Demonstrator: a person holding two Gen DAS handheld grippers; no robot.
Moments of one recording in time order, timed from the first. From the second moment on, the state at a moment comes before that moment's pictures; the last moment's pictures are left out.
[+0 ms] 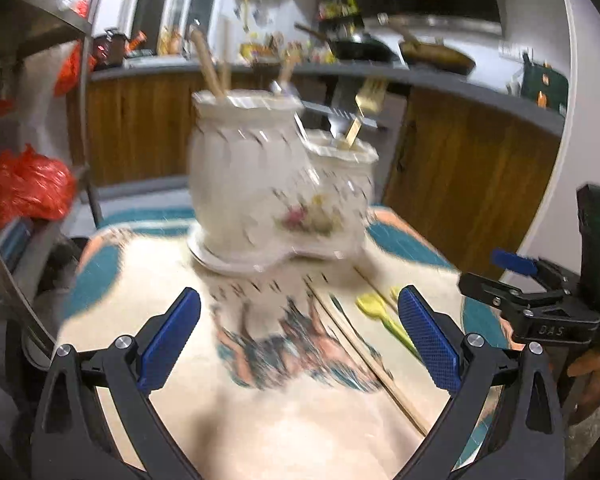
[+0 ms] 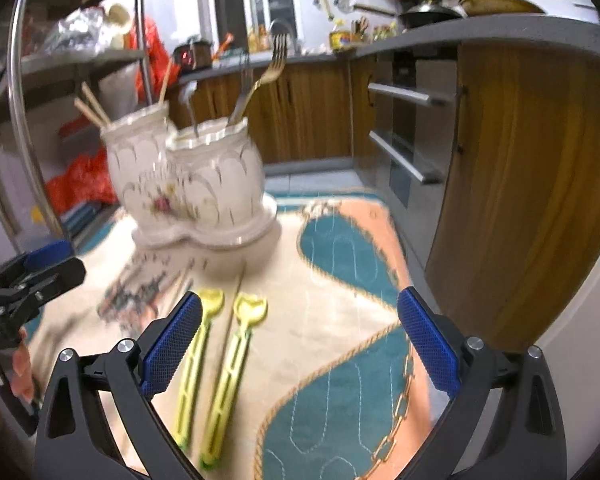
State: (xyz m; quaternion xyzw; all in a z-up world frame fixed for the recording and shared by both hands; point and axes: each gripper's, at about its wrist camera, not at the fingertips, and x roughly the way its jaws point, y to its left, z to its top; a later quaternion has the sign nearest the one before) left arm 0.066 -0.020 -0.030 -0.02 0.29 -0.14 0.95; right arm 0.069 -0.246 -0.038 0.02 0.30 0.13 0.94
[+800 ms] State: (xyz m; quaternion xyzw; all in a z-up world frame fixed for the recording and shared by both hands) left arm 0.068 -0.079 -0.069 0.08 0.39 -0.20 0.89; right arm 0.080 -0.219 -0.063 0.01 0.40 0.23 0.89
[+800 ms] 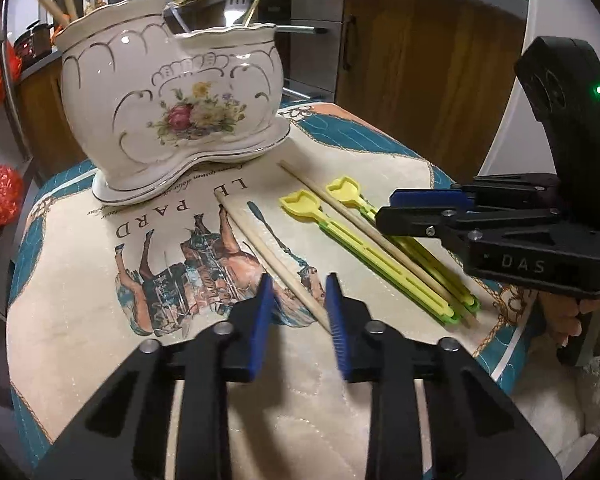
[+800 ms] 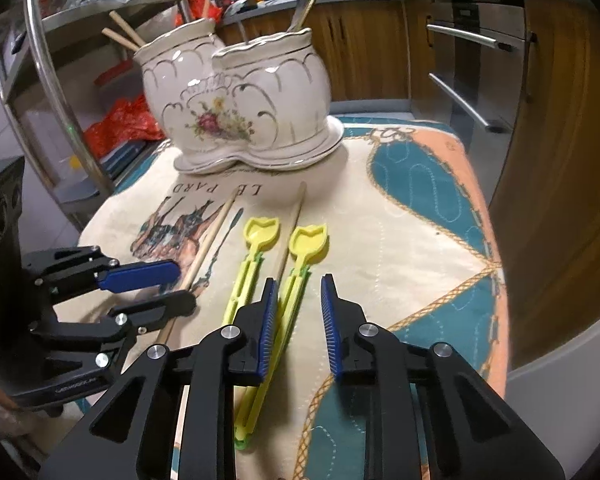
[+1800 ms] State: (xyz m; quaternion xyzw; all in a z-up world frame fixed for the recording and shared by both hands) left arm 0.099 -0.046 -0.052 0.05 0.45 -0.17 0.88; right arm 0.081 -0.222 -0.063 -0.05 0.40 0.19 0.90
